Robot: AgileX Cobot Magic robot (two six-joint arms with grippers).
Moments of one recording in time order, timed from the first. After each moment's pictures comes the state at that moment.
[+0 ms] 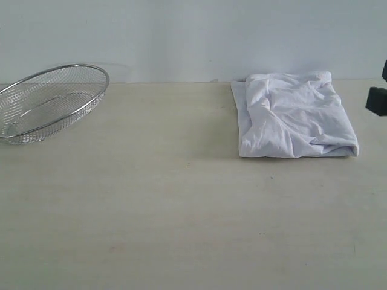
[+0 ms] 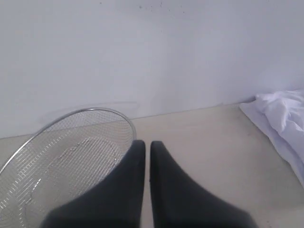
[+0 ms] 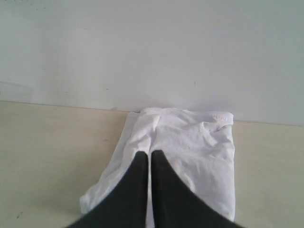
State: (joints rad) left arm -0.13 1.01 -0.74 -0.55 0.12 0.59; right arm 0.05 0.88 -0.44 0.04 -0.15 -0.04
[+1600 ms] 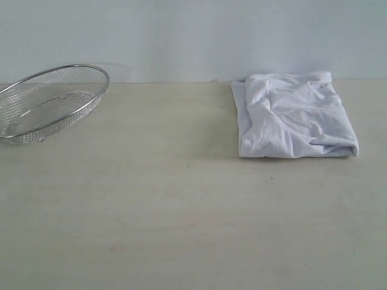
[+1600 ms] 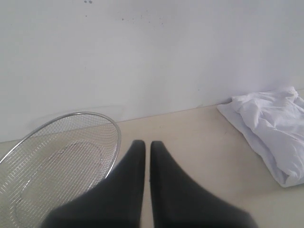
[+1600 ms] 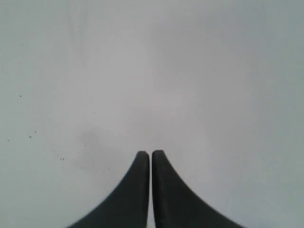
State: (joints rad) left arm -0.13 0.86 -0.71 -0.55 0.23 0.59; right arm 0.07 0.28 -0.41 0.05 -0.13 0.16
